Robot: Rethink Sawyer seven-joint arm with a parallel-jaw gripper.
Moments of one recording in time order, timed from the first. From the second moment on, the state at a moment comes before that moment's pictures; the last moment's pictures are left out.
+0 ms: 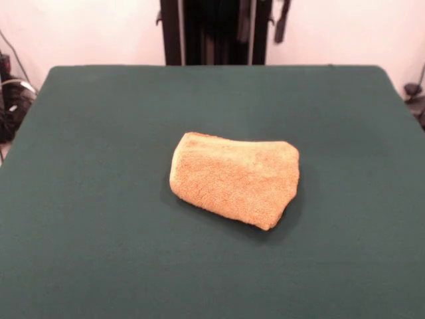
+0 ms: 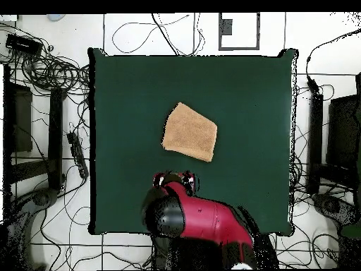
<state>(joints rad) -0.11 -0.91 -0.06 2.07 -0.03 0.22 1.57</state>
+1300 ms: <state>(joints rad) -0.04 -0.48 -0.11 1.49 0.02 0.27 1.57</state>
